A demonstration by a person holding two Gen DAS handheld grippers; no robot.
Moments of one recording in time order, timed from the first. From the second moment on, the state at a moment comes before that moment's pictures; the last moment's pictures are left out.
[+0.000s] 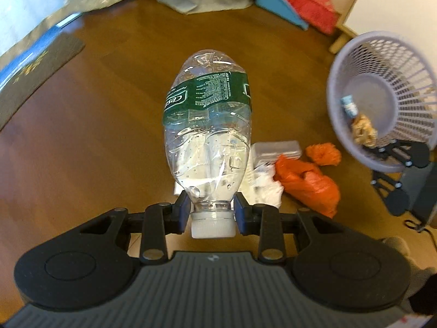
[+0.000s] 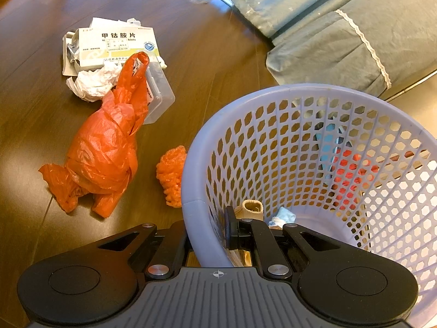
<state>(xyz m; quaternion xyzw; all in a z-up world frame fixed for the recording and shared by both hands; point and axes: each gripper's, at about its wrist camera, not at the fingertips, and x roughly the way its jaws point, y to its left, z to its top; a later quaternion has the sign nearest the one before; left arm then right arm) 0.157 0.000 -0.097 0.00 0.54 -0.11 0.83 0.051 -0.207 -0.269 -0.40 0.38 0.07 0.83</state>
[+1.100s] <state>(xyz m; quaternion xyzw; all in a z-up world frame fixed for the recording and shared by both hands) 0.227 -0.115 -0.087 -0.06 0.47 -0.25 0.85 0.051 -0.211 -0.268 -0.39 0.38 0.06 0.84</state>
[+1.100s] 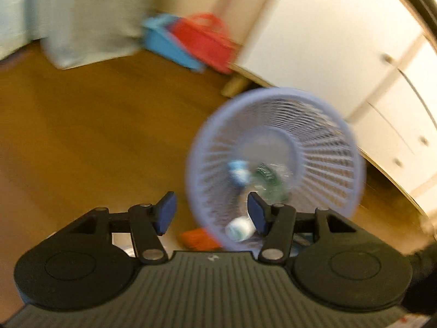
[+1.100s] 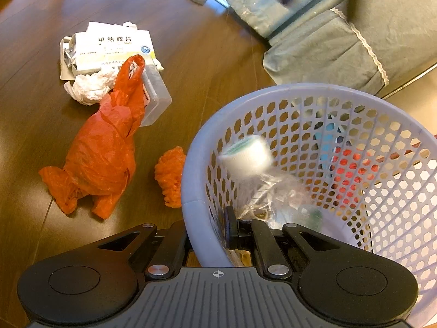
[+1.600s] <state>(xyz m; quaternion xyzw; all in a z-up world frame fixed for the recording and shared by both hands) 0.148 0.005 -0.174 -0.07 0.52 0.00 0.85 0.049 -0.211 -0.269 -0.40 0.38 0.07 0.83</state>
